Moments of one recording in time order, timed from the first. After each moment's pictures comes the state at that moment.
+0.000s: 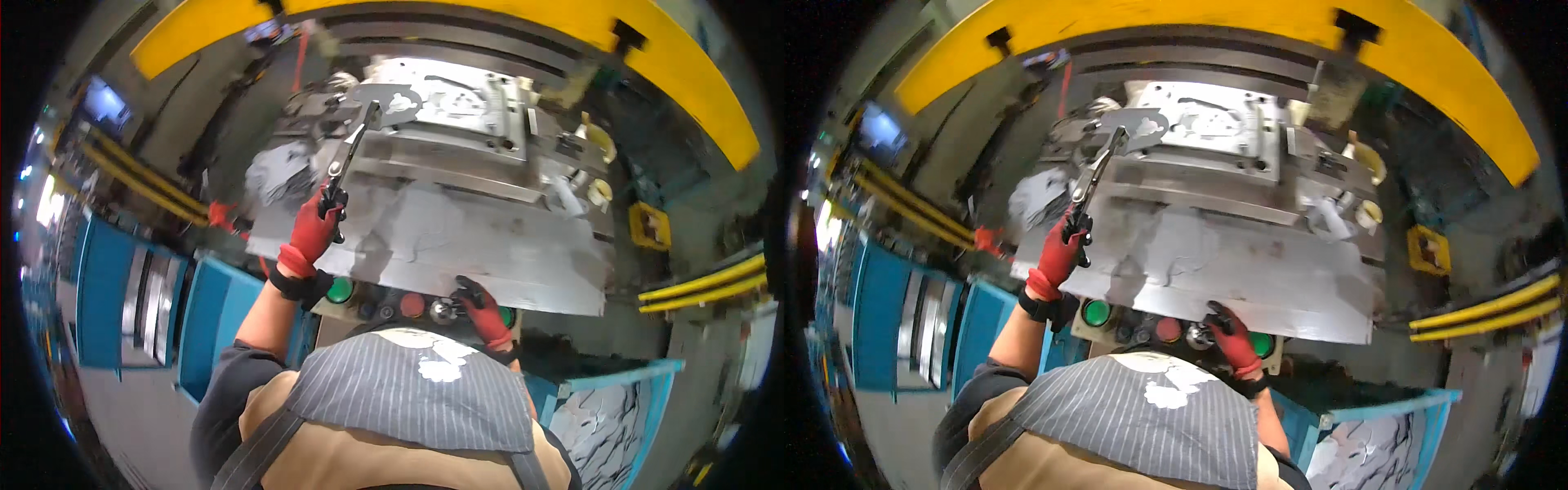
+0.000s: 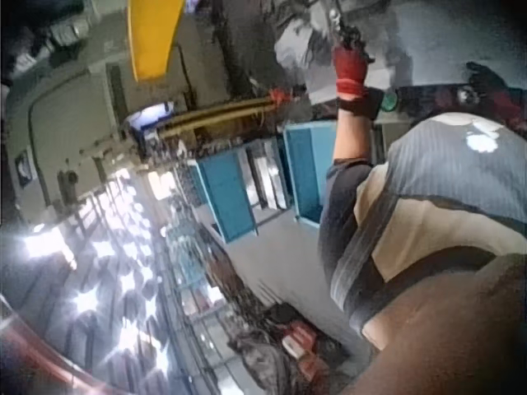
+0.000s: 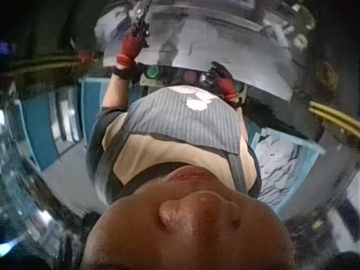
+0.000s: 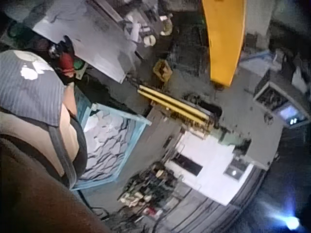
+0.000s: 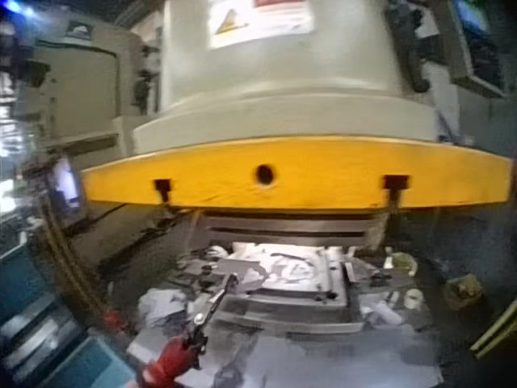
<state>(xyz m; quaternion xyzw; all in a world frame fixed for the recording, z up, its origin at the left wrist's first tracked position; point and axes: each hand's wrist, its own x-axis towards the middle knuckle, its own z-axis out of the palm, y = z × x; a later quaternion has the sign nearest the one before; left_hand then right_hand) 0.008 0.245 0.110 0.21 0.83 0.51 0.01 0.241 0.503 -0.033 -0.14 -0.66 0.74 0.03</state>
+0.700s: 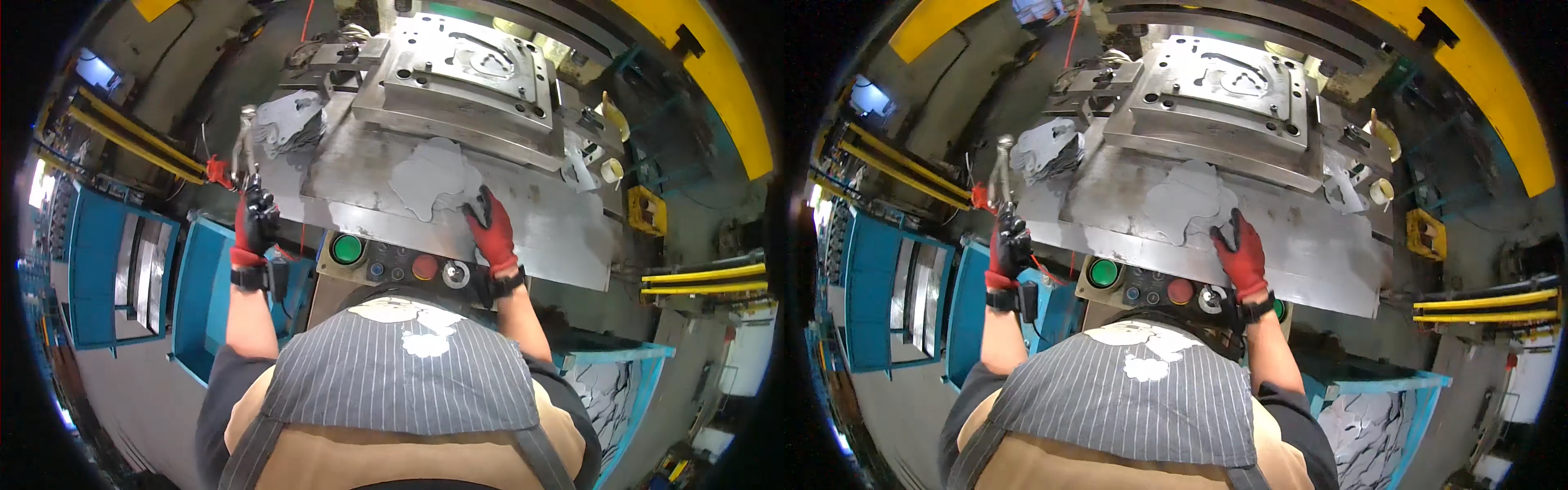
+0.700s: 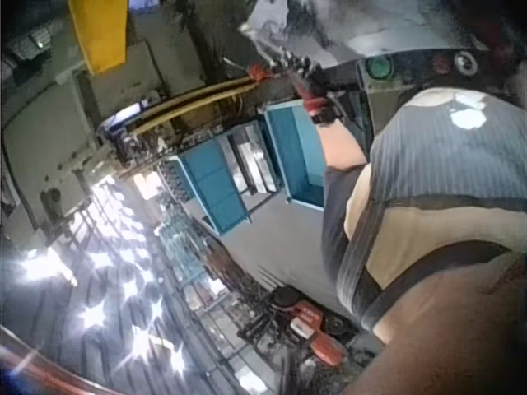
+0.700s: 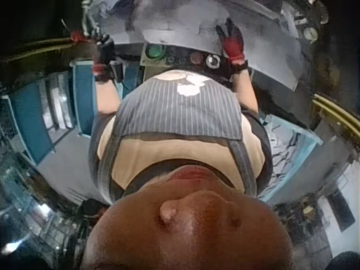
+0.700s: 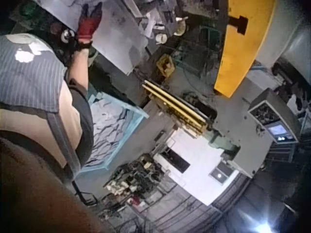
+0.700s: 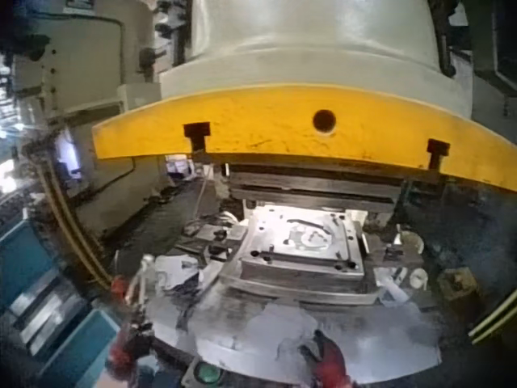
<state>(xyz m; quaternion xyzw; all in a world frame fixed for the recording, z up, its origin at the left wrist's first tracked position) 0.008 0.094 0.073 -0.03 0.45 0.86 0.22 0.149 0.497 -0.007 -0.12 -0.88 0.41 0.23</state>
